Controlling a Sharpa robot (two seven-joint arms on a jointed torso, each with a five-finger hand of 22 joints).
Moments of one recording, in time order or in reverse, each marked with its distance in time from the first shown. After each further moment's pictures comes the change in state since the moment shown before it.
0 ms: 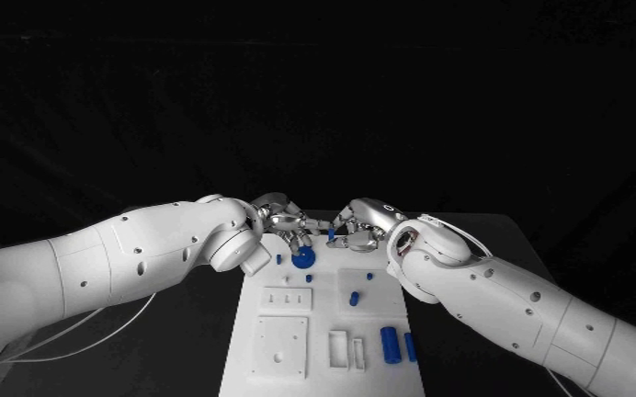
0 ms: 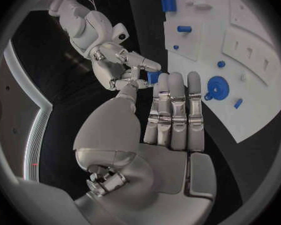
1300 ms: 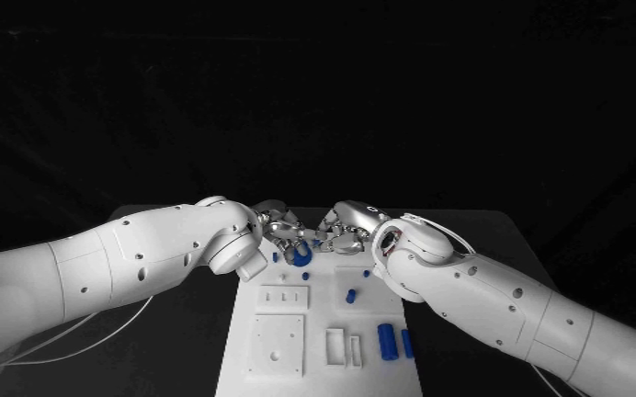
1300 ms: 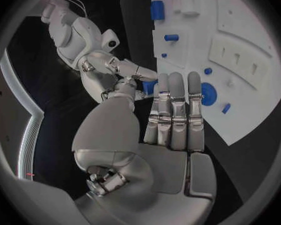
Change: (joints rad) left arm -0.005 0.031 -0.003 -0.011 -0.057 0.038 -0.098; left_hand 0.001 -0.029 0.011 0.021 -0.081 -0.011 0.004 0.000 0.011 -0.008 0.000 0.005 0.009 -0.010 0.003 0.016 -0.026 0.000 -0.003 0.004 0.000 0.022; right arm 0.000 0.024 -0.006 0.015 0.000 0.047 -0.035; right_hand -0.011 0.005 0.000 0.000 0.010 -0.002 0.002 0.001 0.000 0.000 0.000 0.000 -0.001 0.000 0.000 -0.004 -0.001 0.000 0.000 0.000 -0.004 0.000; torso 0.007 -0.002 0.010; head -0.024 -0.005
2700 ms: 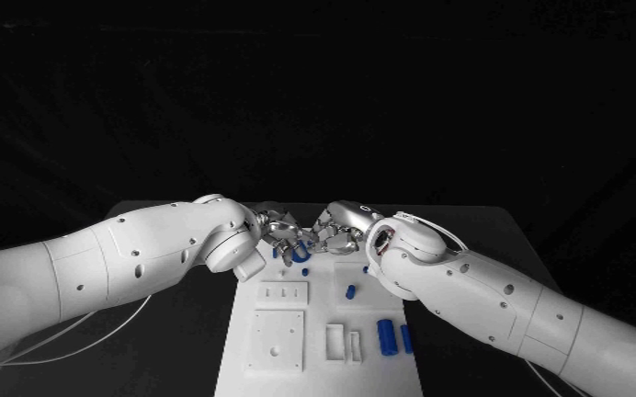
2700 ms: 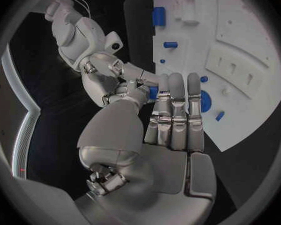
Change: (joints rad) left arm -0.002 0.006 -0.001 -0.003 0.039 0.041 -0.021; left_hand 0.043 0.162 0.269 -0.170 0.023 -0.017 -0.002 0.001 -0.027 0.004 -0.004 -0.023 -0.045 -0.005 -0.002 0.012 0.006 0.000 -0.029 -0.011 0.033 0.080; right arm 0.001 0.007 -0.013 -0.003 -0.007 0.008 -0.001; right_hand -0.002 -0.003 -0.001 -0.001 0.004 0.000 0.000 0.000 0.001 0.000 0.000 -0.004 -0.001 0.000 0.000 -0.004 0.000 0.000 0.000 0.000 -0.005 0.000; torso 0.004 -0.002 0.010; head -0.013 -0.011
